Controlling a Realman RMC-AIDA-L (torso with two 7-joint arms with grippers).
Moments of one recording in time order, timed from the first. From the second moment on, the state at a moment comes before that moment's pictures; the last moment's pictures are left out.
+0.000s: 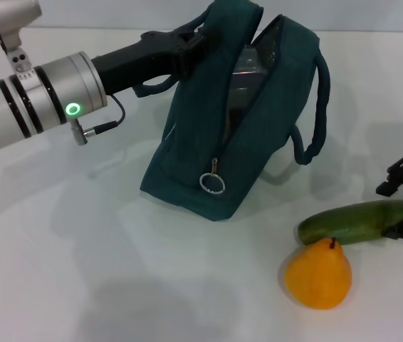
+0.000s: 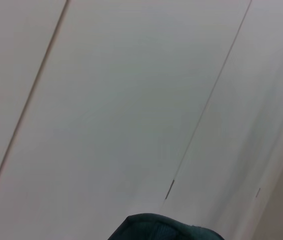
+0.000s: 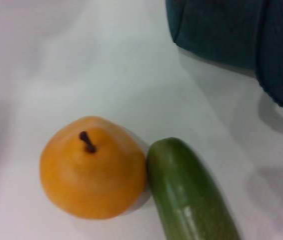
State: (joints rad) left arm -0.61 -2.09 0.99 0.49 1.37 1.25 -1.43; right arm 0.75 1.99 -1.31 -1.13 -2.53 -1.70 1.83
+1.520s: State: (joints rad) left arm -0.61 -2.08 0.98 0.49 1.37 1.23 -1.43; right arm 0.78 2.02 -1.57 -1.09 -2.56 -1.55 1.92
